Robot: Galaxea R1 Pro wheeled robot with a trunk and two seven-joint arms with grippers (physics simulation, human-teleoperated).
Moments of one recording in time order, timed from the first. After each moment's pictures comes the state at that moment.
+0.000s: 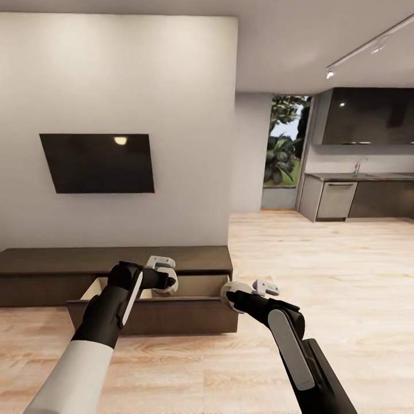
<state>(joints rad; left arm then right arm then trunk) -0.68 -0.07 -0.04 -1.20 -0.22 1.04 -0.31 -0.37 0.09 0.19 -1.53 -0.70 0.84 -0.50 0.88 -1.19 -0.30</state>
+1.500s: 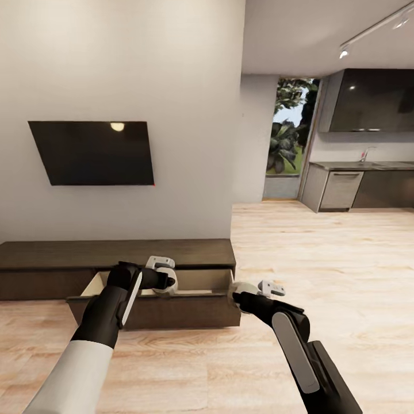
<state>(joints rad) -0.68 -0.07 -0.04 -1.20 -0.22 1.04 -0.31 -0.37 0.06 0.20 -1.54 -0.66 0.83 -0.50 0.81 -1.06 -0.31</state>
